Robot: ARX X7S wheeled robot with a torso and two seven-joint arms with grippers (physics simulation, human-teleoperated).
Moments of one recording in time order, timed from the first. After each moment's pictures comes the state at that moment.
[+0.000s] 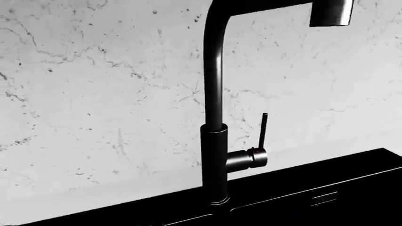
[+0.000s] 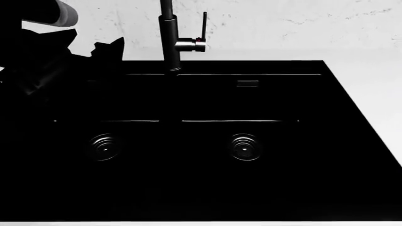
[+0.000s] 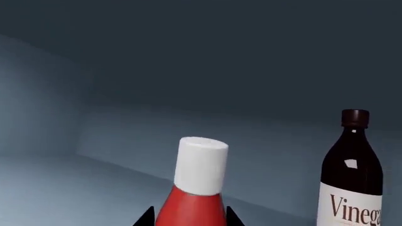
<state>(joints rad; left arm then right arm) -1.07 -0.71 0.19 0.32 -1.19 -1.04 -0.37 2.34 0.00 -0.77 1.22 0.95 0.45 -0.19</state>
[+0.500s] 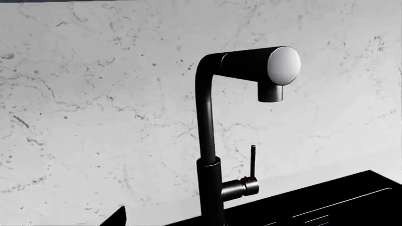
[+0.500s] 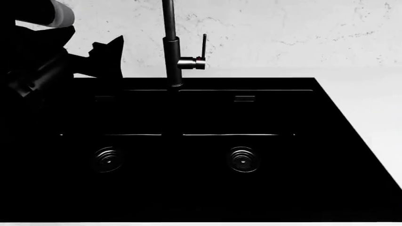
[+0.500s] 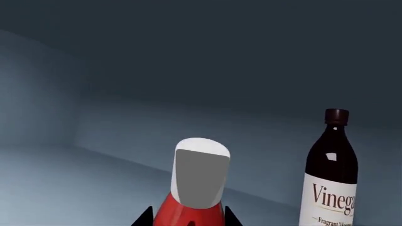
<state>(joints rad) -1.06 -0.73 0.18 0.35 -1.21 -1.03 -0.36 2.29 0.00 -0.85 1.28 1.00 0.47 -0.21</state>
